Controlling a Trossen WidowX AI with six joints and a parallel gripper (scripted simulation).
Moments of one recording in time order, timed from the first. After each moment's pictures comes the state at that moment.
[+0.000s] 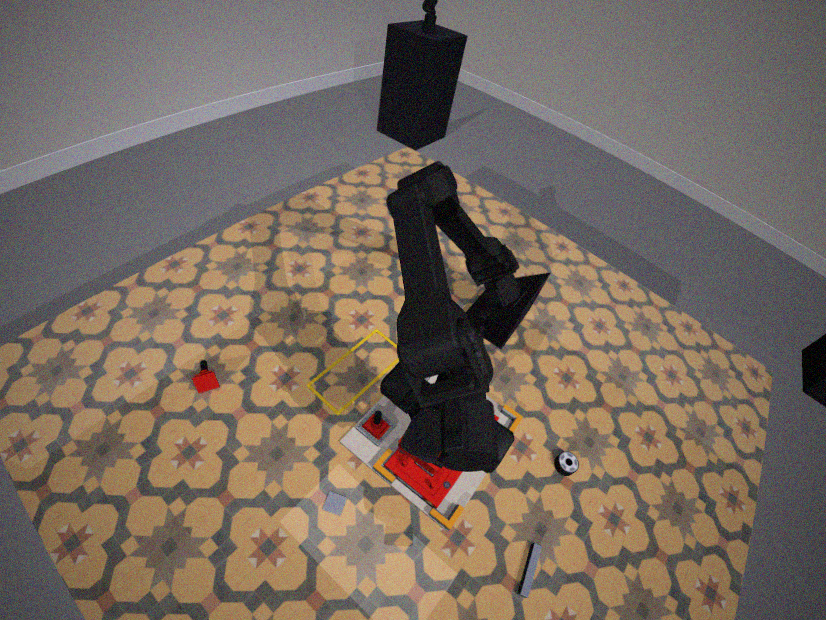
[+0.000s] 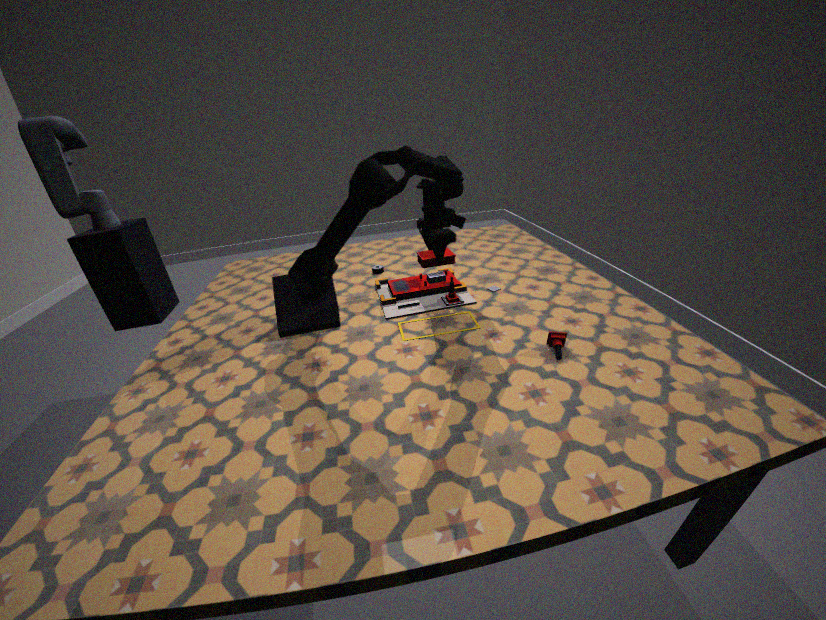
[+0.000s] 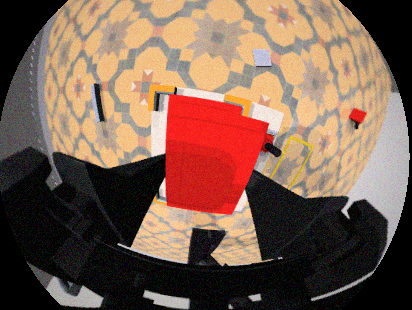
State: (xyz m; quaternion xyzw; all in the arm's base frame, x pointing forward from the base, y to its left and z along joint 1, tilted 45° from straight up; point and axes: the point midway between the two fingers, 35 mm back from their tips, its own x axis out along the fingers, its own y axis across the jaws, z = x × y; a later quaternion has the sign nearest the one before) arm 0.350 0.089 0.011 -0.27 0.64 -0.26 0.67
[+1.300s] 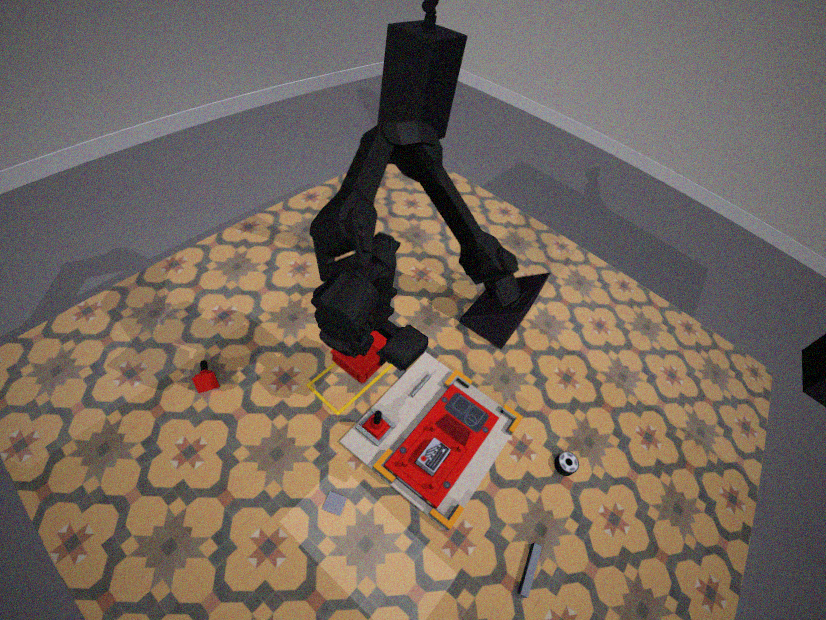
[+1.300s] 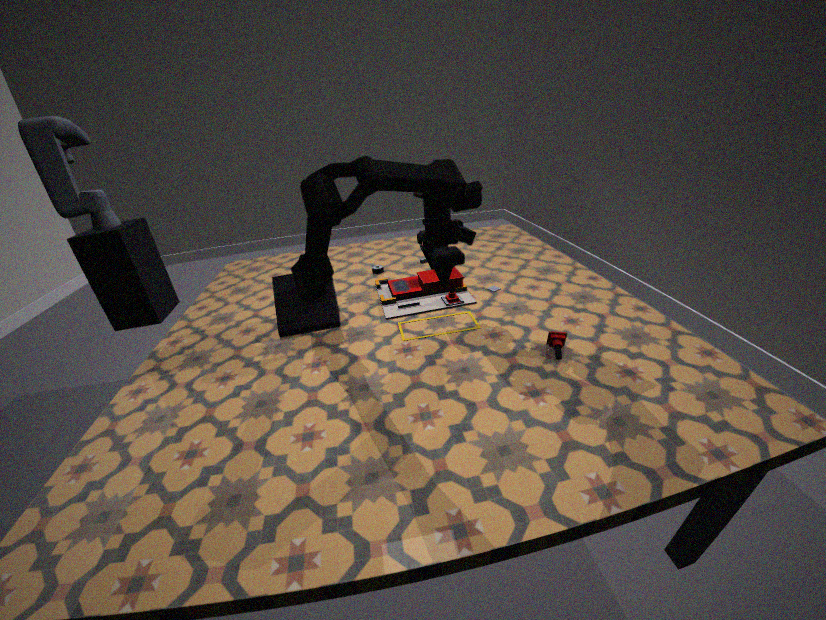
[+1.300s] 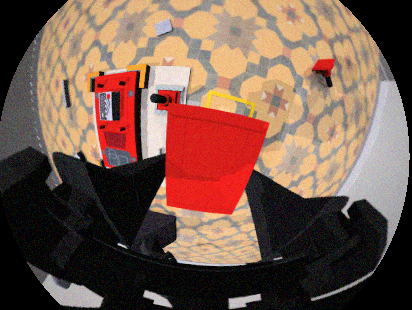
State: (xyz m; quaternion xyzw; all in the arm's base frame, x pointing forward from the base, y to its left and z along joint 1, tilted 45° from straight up) arm 0.311 -0.030 0.138 -0.27 0.64 -0.26 0.67
